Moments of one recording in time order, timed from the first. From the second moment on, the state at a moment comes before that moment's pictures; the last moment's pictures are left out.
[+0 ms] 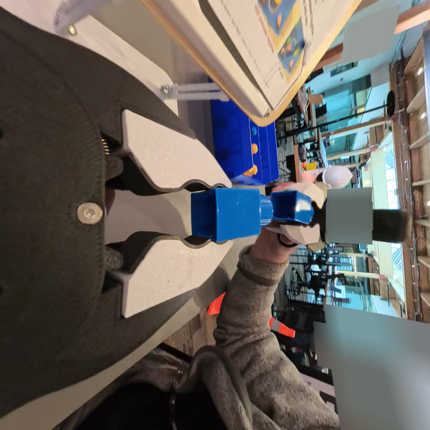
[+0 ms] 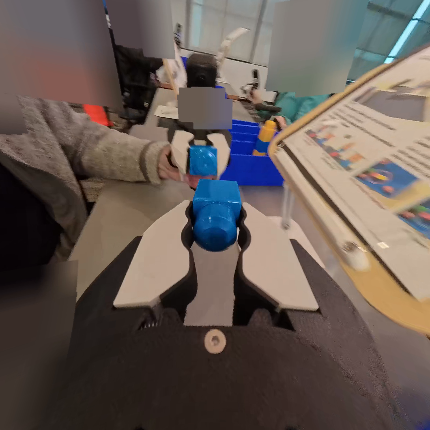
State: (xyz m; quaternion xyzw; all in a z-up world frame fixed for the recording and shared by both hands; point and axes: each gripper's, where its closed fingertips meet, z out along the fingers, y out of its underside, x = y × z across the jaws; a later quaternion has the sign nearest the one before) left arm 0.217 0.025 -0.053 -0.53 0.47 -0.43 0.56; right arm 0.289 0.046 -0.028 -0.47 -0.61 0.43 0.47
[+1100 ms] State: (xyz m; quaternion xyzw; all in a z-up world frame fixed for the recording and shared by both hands) left arm 0.231 0.026 -0.077 -0.56 0.50 -0.42 0.51; right arm 0.540 0.378 -0.167 -0.95 -0.22 -0.03 0.23
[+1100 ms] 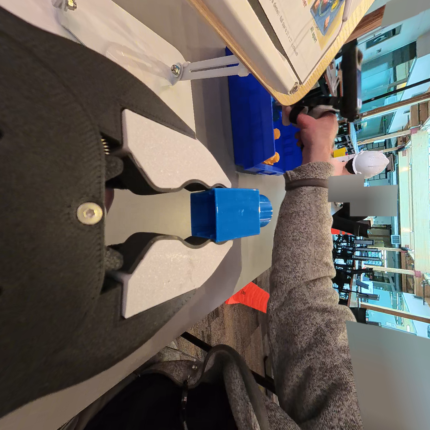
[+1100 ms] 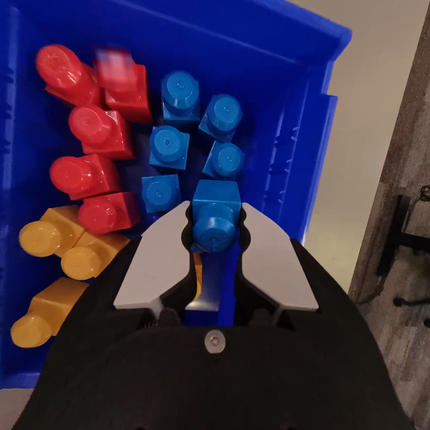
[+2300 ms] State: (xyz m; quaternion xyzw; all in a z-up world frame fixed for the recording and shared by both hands) left arm 0.231 0.037 -0.082 -0.57 0.47 -0.43 0.51; right arm 0.356 0.189 -0.044 -0.72 -0.50 0.23 0.42
